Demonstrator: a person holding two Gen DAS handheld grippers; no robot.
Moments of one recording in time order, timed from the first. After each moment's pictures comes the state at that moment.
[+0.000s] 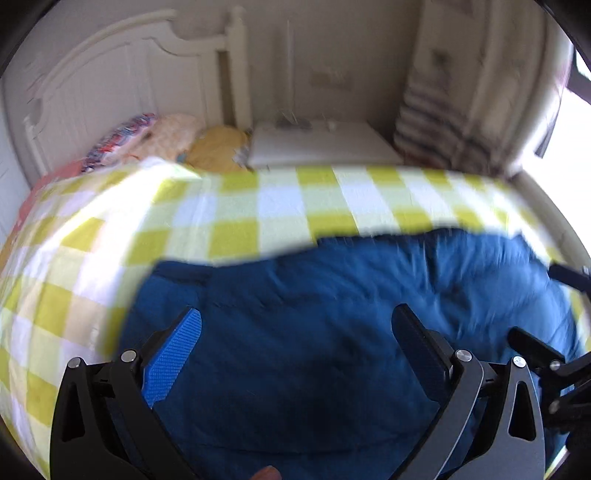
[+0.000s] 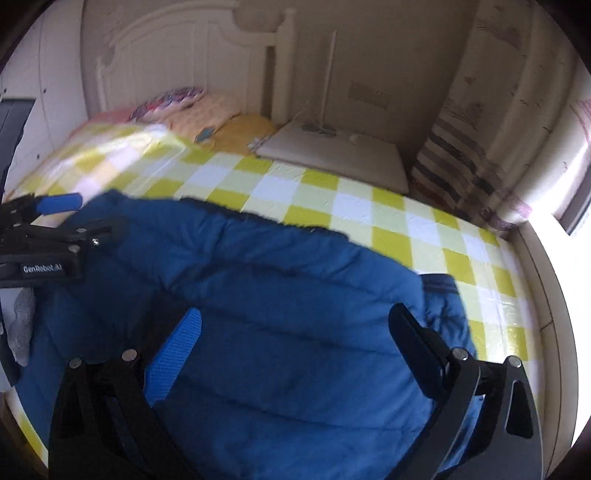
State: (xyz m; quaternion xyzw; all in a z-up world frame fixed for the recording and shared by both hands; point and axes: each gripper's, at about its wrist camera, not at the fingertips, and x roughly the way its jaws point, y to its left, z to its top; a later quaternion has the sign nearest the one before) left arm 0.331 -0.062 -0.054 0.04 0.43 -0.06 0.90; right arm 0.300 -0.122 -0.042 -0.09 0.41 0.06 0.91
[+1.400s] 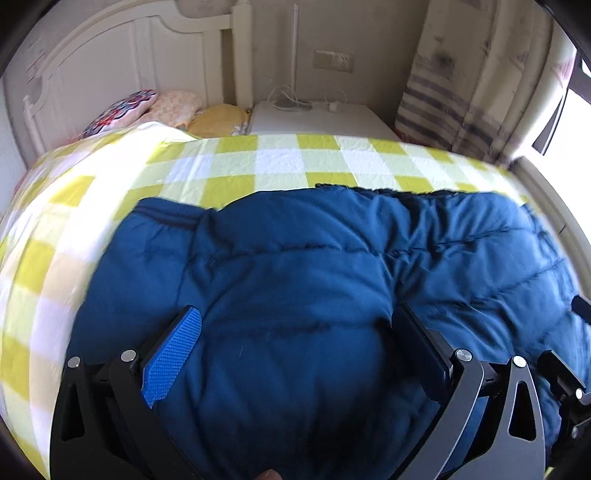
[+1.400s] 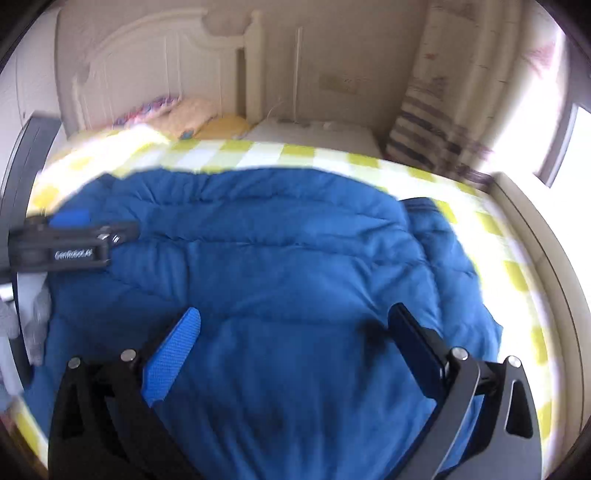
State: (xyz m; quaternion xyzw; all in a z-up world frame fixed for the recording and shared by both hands) left arm 0.299 -0.046 -0.064 -0.01 0.43 -0.06 0.90; right arm 0.231 -0.139 -0.049 -0.02 0.38 0.01 0.93
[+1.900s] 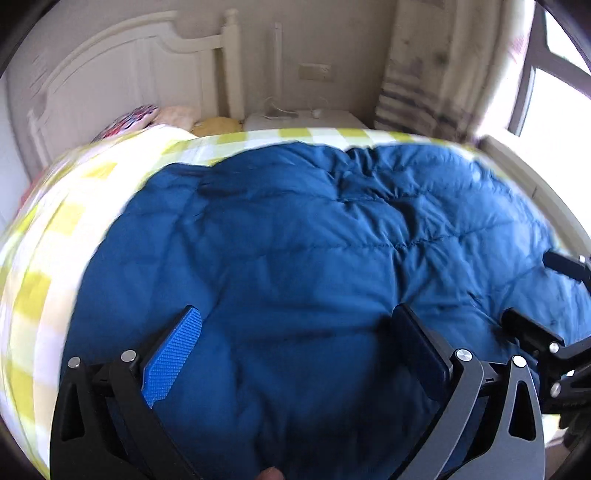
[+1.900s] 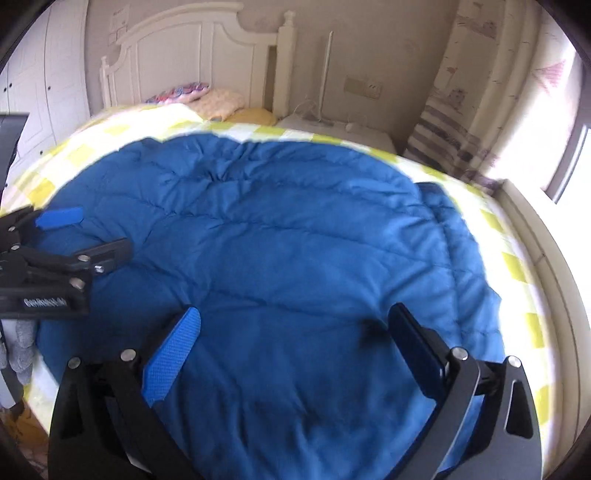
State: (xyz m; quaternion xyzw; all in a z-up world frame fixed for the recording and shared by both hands) left arm 0.193 -0.054 -0.067 0.01 0.40 -0.08 0.91; right arm 0.174 -0.123 -0.059 -0.07 0.38 0.04 0.92
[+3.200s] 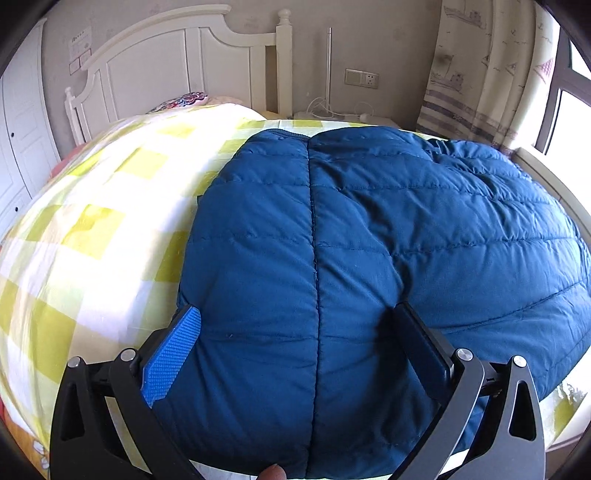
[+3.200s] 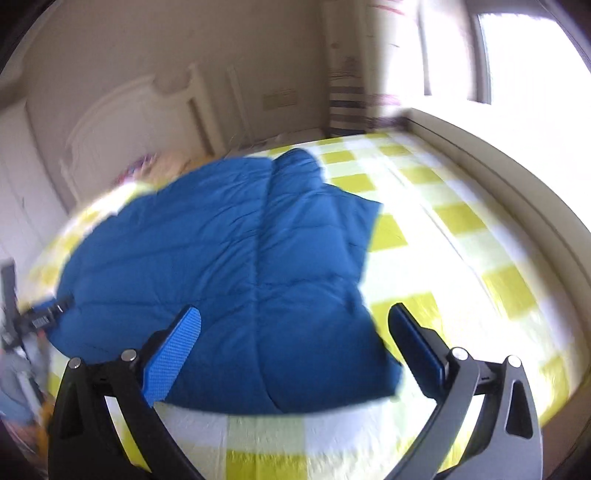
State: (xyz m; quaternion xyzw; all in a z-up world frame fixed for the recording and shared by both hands) left arm 0.163 0.039 -0.092 0.00 0.39 -0.02 0.92; right arm 0.081 -0.282 -0.070 0.15 0.33 -0.02 0.93
